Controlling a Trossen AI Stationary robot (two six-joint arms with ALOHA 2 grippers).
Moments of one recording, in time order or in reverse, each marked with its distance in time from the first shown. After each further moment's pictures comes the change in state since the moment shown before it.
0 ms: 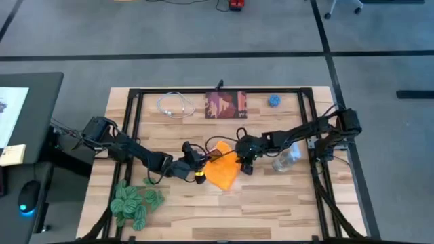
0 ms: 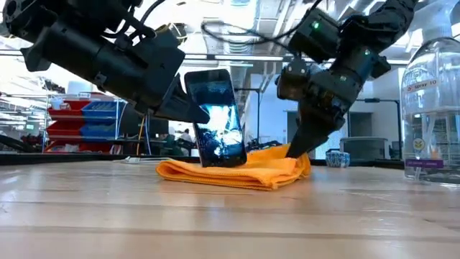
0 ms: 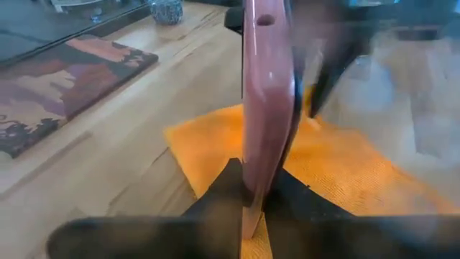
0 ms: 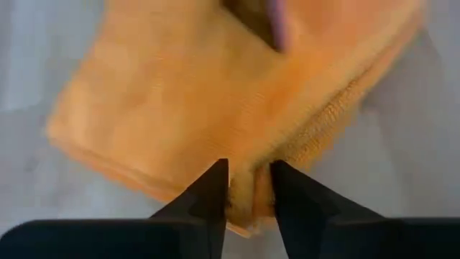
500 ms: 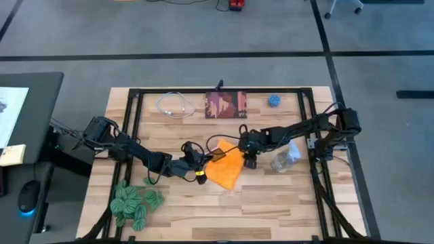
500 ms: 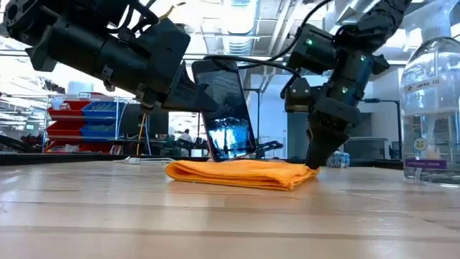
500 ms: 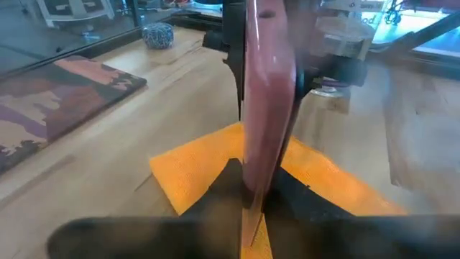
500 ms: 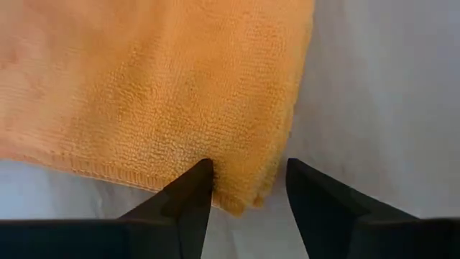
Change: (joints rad) left arm 0.003 0.010 -0.005 0.174 0.020 0.055; right arm -0.085 -0.002 0.006 -0.218 0.083 -0.058
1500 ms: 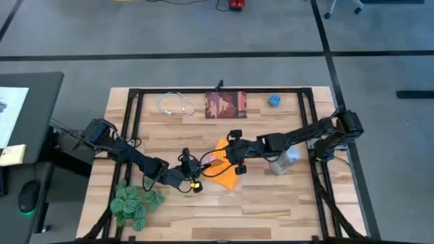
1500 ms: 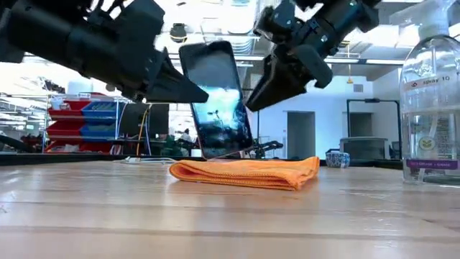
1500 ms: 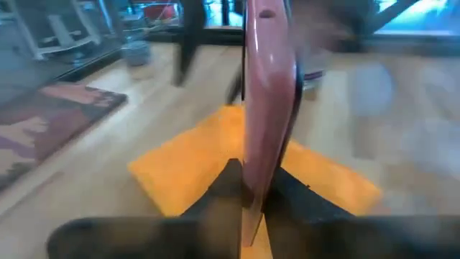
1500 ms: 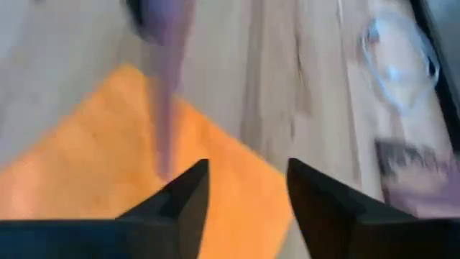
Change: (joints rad) left arm -0.129 0.000 -0.004 0.047 -0.085 0.094; right arm 0.167 -0.004 0.261 -0.043 0.276 -0.419
